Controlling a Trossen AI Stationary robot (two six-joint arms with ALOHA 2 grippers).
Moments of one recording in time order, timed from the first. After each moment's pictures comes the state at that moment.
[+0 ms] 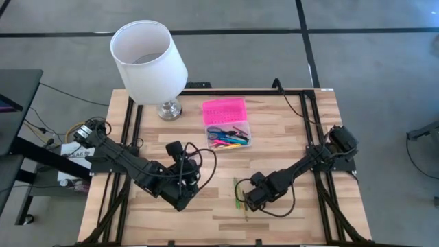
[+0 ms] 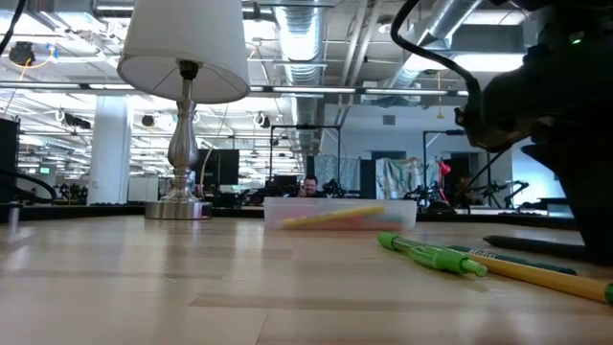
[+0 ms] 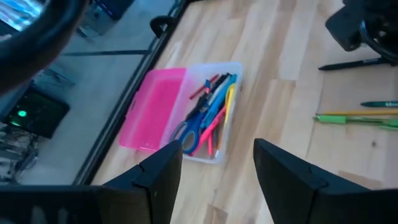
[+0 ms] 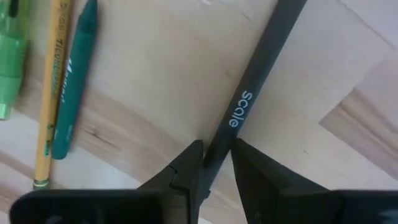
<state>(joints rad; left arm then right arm) -0.57 1.63 1.53 -1.10 -0.94 -0.63 0.56 1.85 1.09 -0.72 -0.09 1.47</state>
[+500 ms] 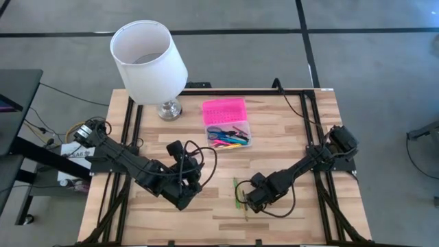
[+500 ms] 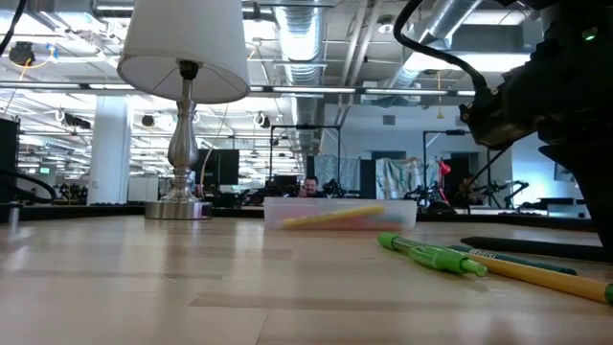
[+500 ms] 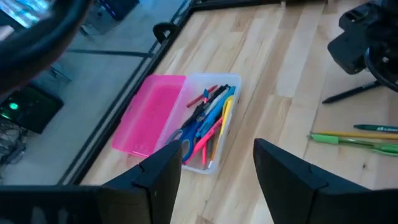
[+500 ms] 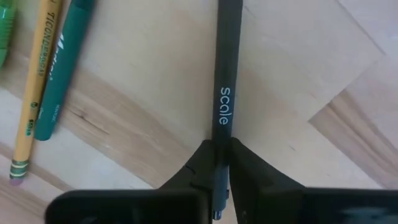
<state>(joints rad) -0.55 1.63 1.53 -1.05 -0.96 -0.66 0.56 1.85 1.10 -0.76 -0.09 1.38</state>
